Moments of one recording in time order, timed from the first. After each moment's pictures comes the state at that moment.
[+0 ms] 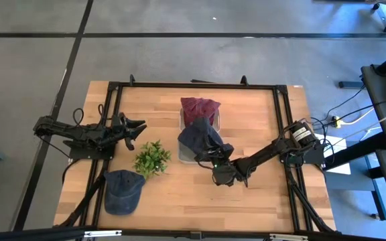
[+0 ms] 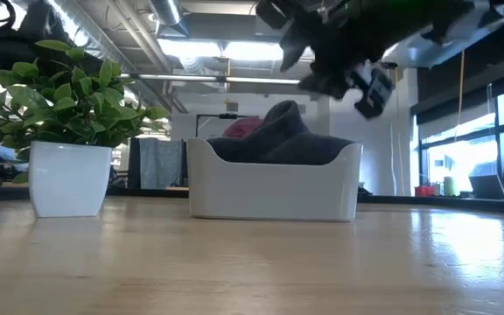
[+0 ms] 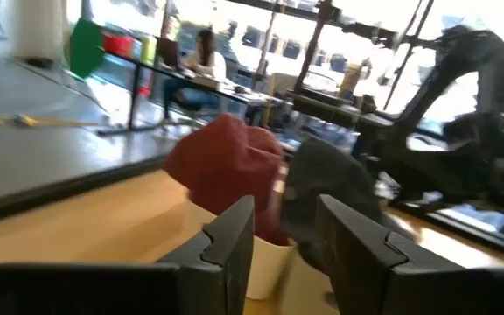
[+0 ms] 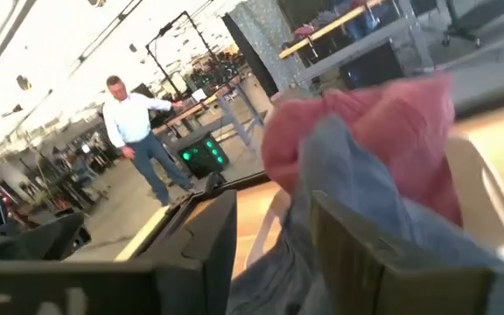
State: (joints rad) left arm -0.22 0.03 0.01 0.07 -0.66 -0.29; right arm 0.42 1.97 1.01 0.75 1.55 0.82
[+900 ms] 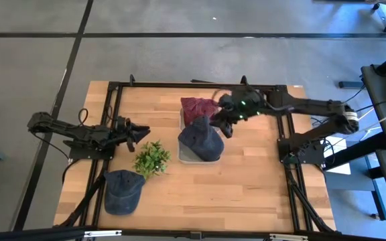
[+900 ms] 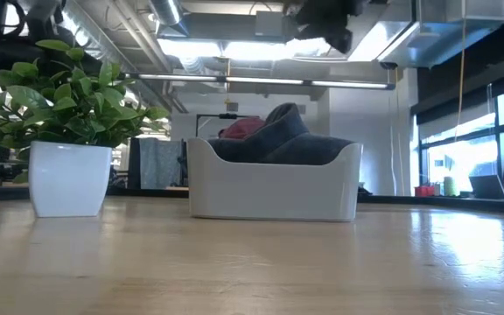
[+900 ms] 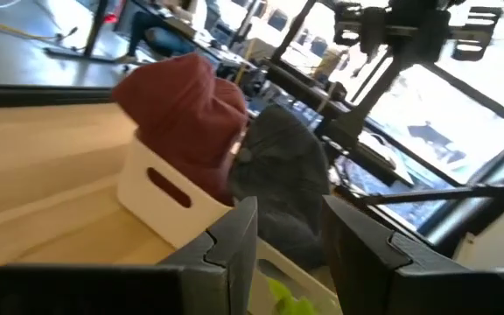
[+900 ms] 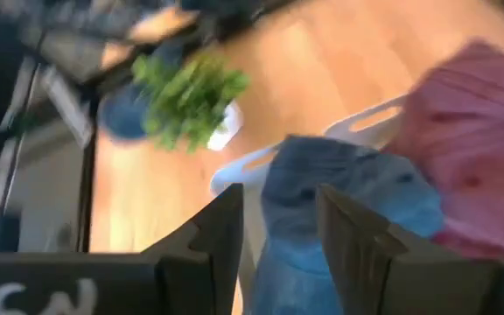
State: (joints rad) left arm -0.22 0.21 0.01 0.17 -0.56 -0.60; right arm -0.14 1.36 1.29 -0.57 -0.15 0.35
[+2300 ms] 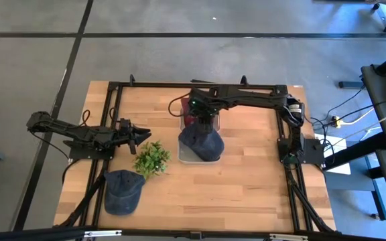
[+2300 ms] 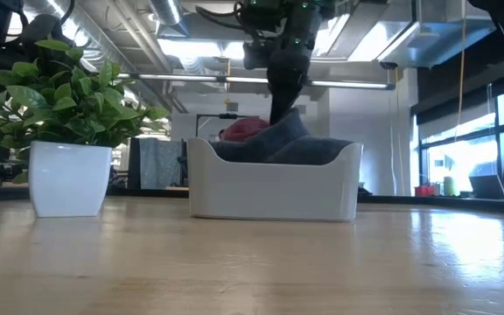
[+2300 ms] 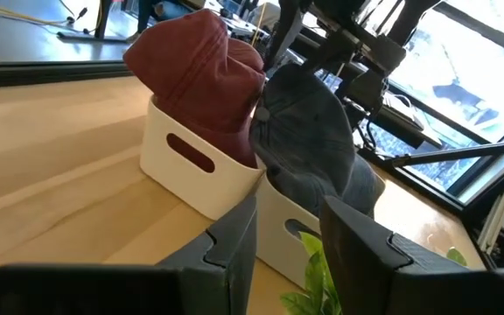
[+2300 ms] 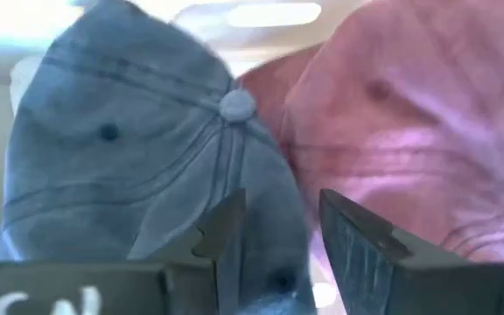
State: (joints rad) left arm -0.22 0.23 0.01 0.07 -0.54 -0.58; right arm -0.22 1.98 1.81 -1.06 0.06 -0.19
